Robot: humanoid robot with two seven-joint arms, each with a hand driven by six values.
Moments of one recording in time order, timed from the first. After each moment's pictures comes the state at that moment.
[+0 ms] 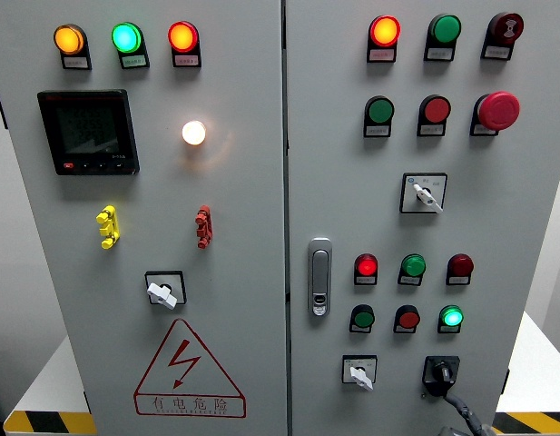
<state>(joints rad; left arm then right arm) -0.01 -0.09 0.04 -0.12 -0.07 -0.02 -0.15 0.17 0.14 1.49 1.49 -1.37 0.07 -0.19</state>
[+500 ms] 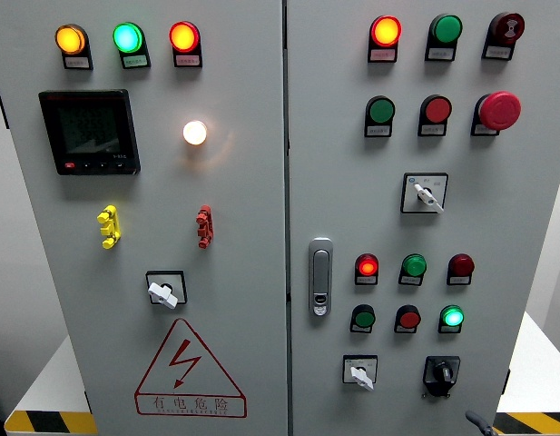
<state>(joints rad) -0.01 -0.09 0.04 -0.12 -0.07 -0.02 -0.15 0.10 0.12 1.52 1.51 -1.37 0.07 -0.18</state>
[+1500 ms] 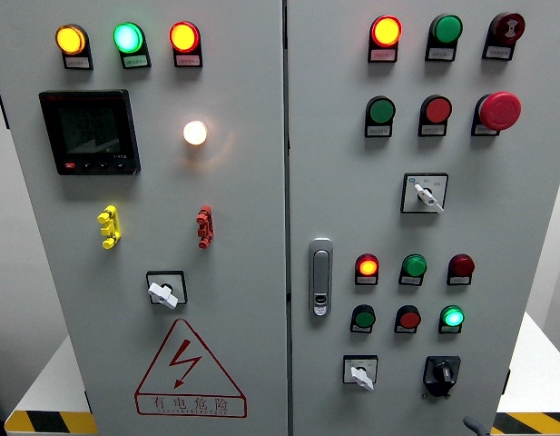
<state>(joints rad) -0.01 -0.09 0.04 -0.12 -0.07 -0.02 -0.15 0.04 0.13 1.51 1.59 -1.38 0.10 -0.16</state>
